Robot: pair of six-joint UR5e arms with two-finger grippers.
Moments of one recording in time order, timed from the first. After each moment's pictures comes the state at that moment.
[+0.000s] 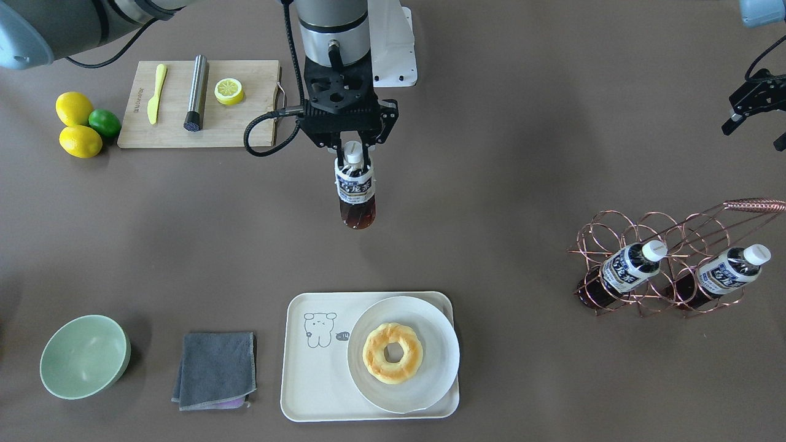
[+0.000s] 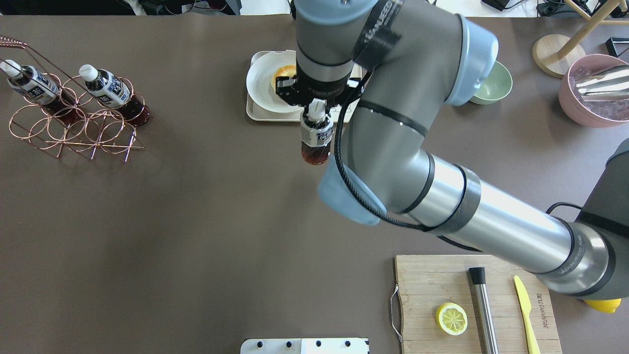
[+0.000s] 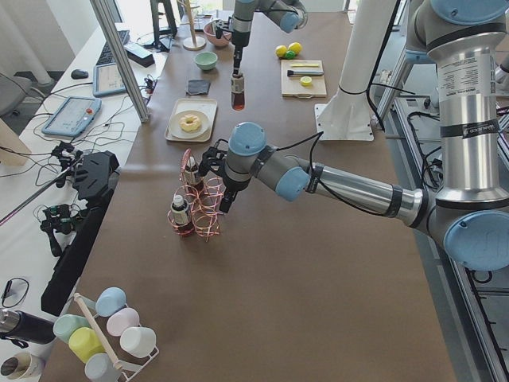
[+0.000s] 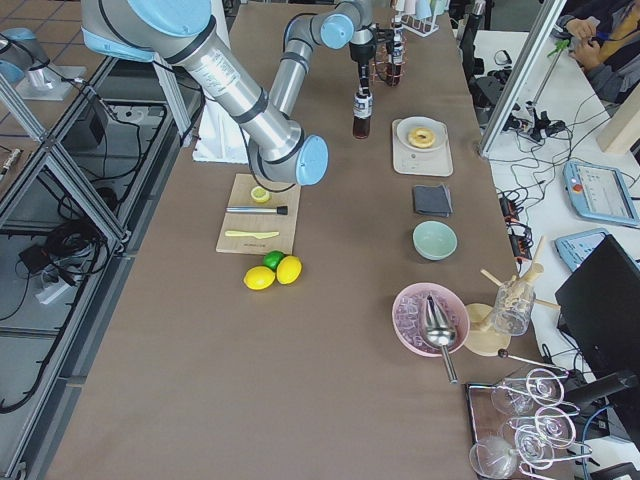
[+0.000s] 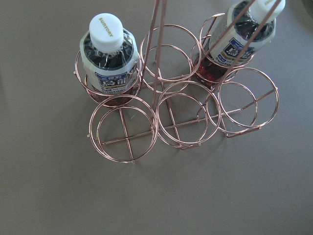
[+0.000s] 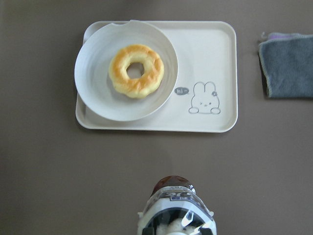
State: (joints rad) left arm -1.37 -1.42 -1.97 -1.92 -2.39 -0.27; right arm 0.67 -0.60 1.74 -1.90 1.87 1.11
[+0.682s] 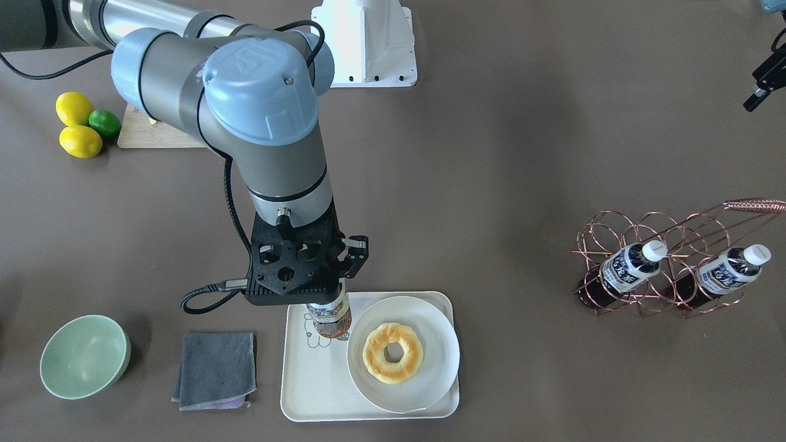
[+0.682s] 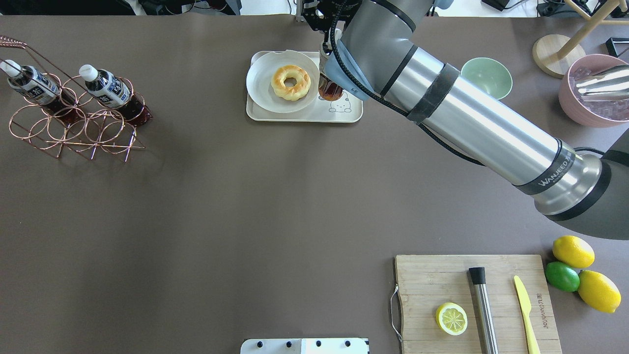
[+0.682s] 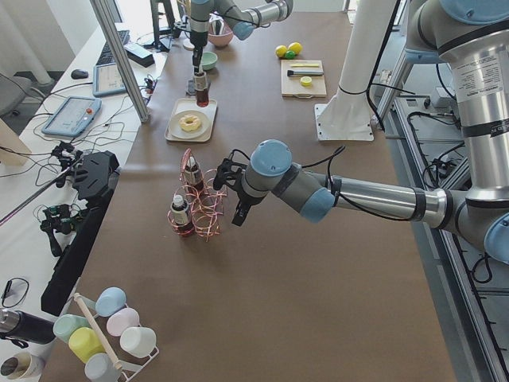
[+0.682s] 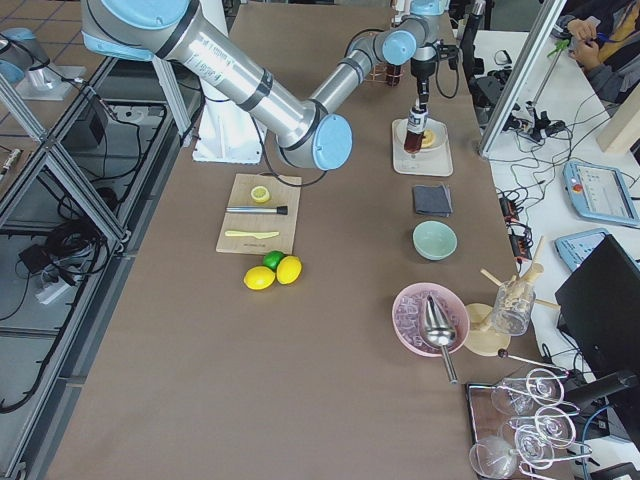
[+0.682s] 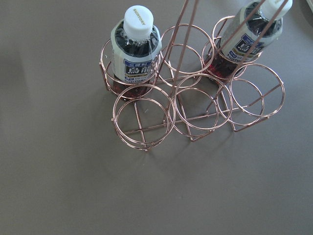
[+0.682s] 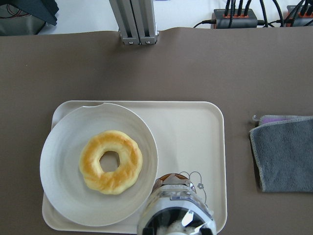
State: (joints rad) left arm -1.46 -1.29 -1.97 -2.08 -2.45 -0.27; right arm 0.87 -0.49 1.28 -1.61 1.99 0.97
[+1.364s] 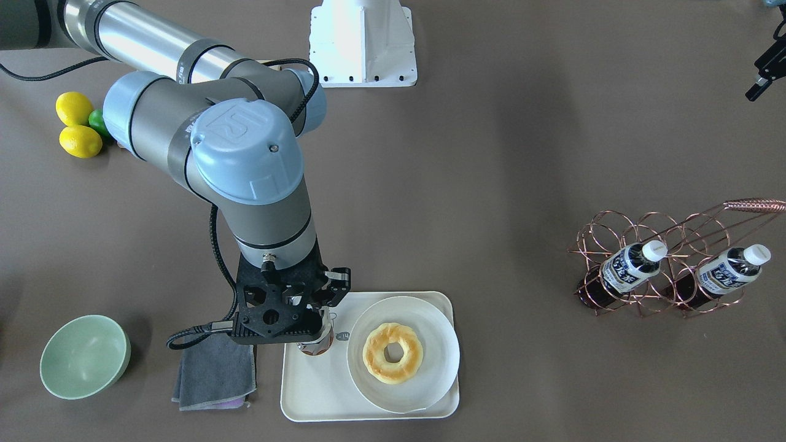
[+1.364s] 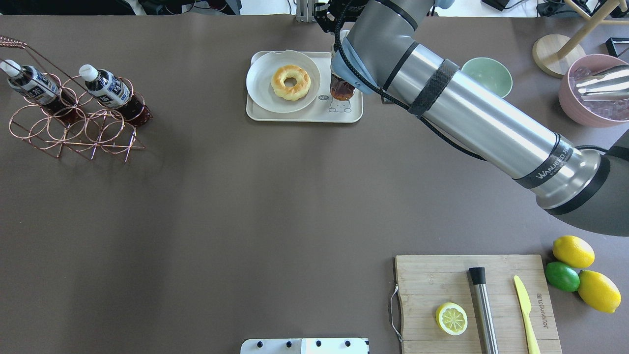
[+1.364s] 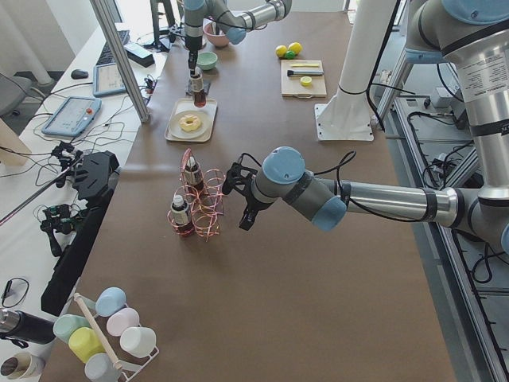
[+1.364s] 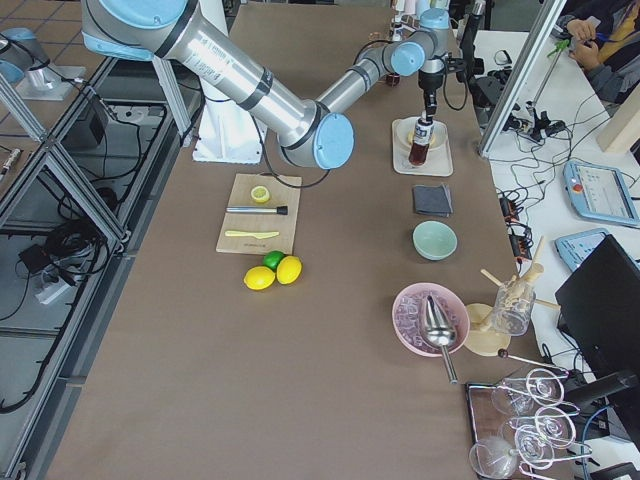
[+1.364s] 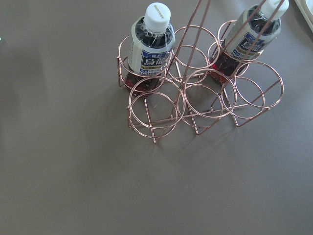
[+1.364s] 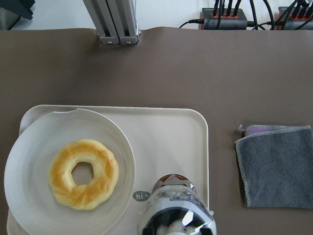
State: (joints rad) left arm -1.47 -1.24 -1.97 -2.16 -2.46 -0.28; right arm 0.89 -0.49 1.18 -1.57 1.99 0.92
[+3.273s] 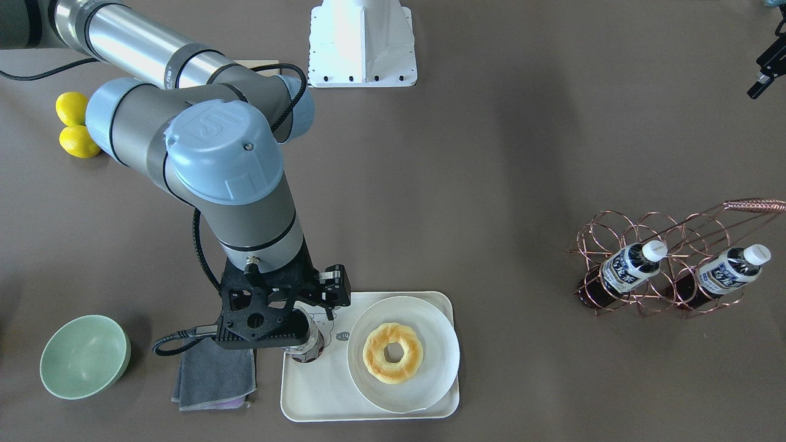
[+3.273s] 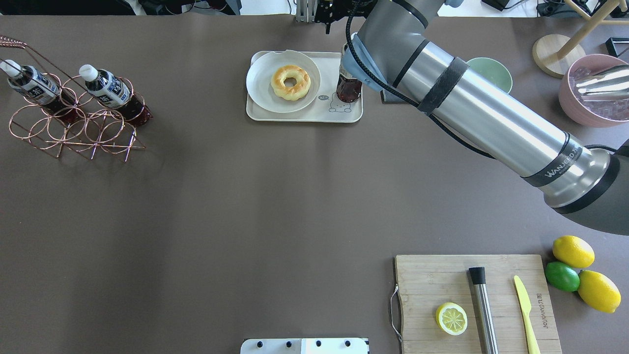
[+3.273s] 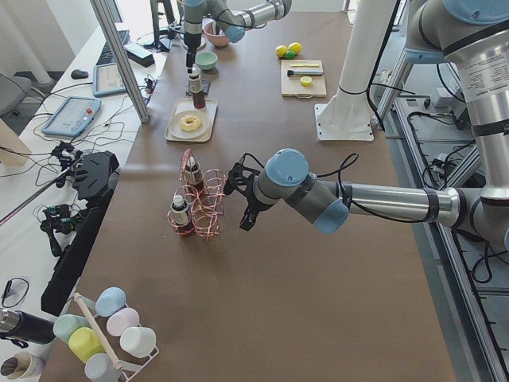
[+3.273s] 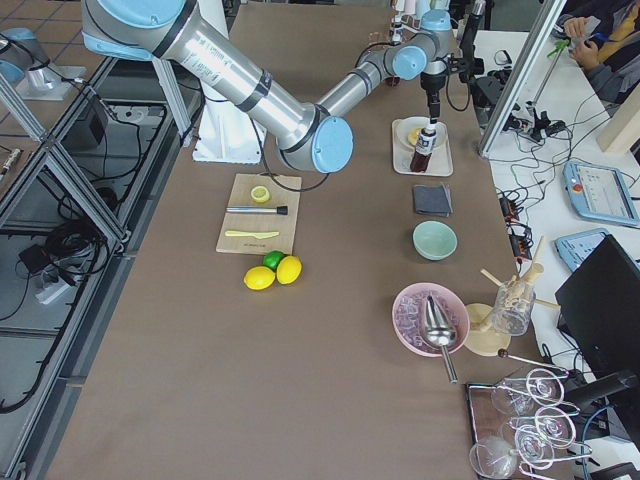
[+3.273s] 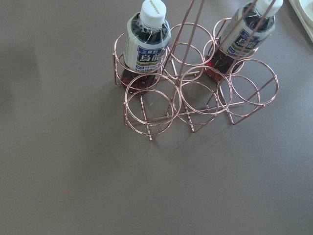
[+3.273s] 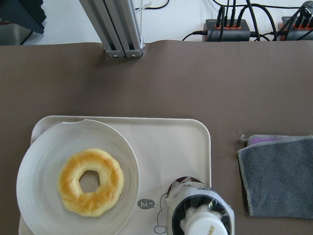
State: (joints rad) left arm -1.48 -1.23 -1.96 -2.20 -2.47 -0.28; right arm 0.91 -0.51 1.20 -1.52 2.01 0.93
